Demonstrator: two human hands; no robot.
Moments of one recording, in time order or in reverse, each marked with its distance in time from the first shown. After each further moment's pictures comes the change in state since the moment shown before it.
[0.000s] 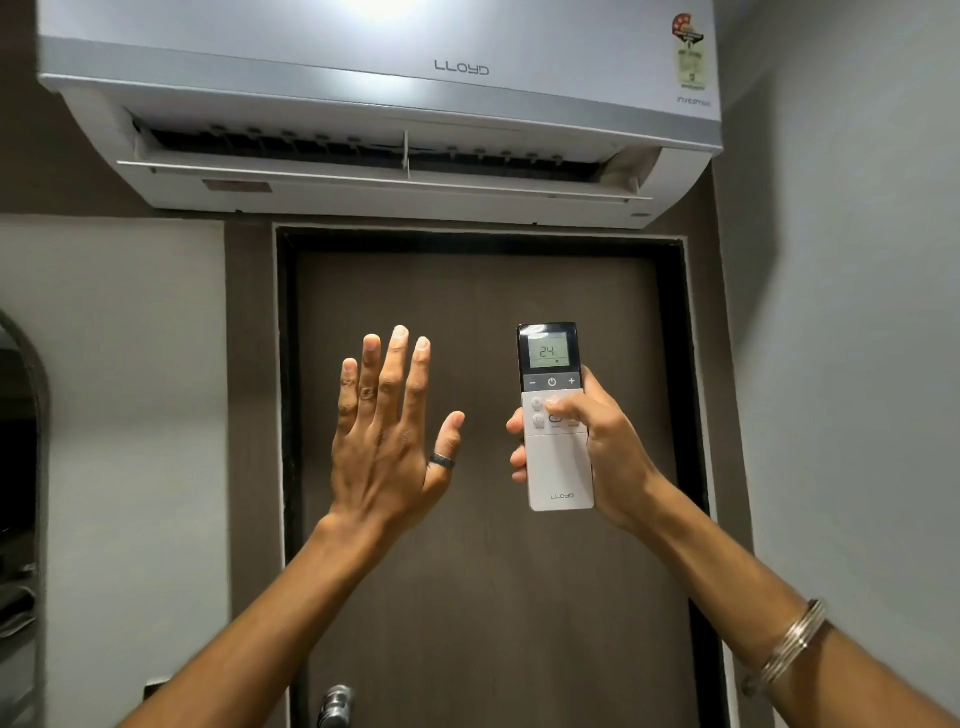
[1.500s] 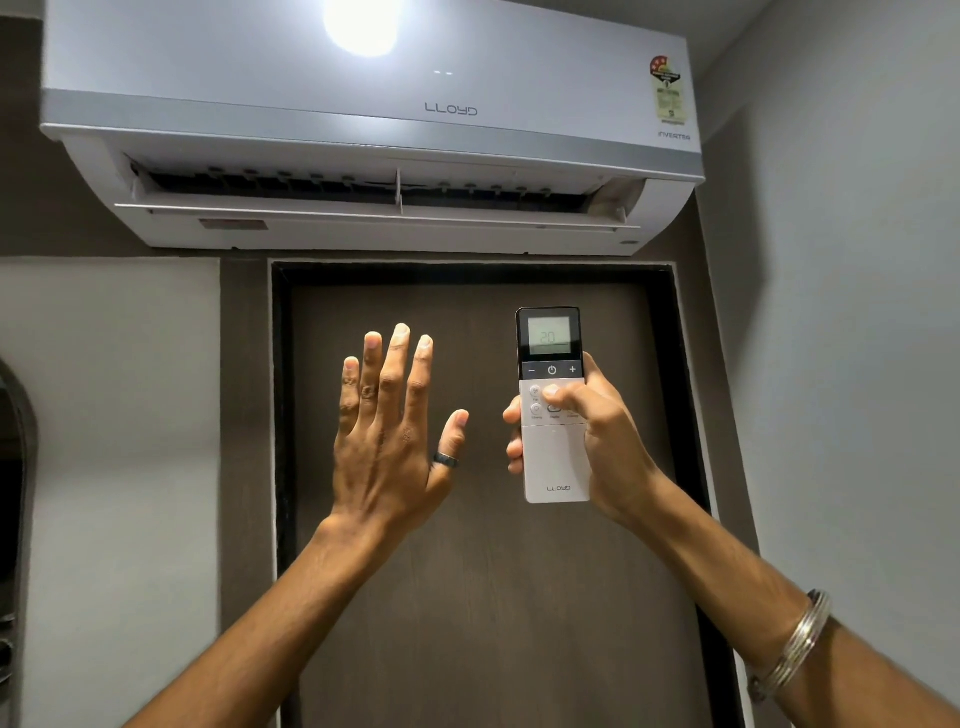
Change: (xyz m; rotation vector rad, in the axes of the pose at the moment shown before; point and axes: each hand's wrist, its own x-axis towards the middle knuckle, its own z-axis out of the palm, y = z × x) left_hand 0.033 0.003 0.001 -0.039 0.061 0.021; right_hand 0.020 -0.020 0.004 -0.028 0.018 -0.133
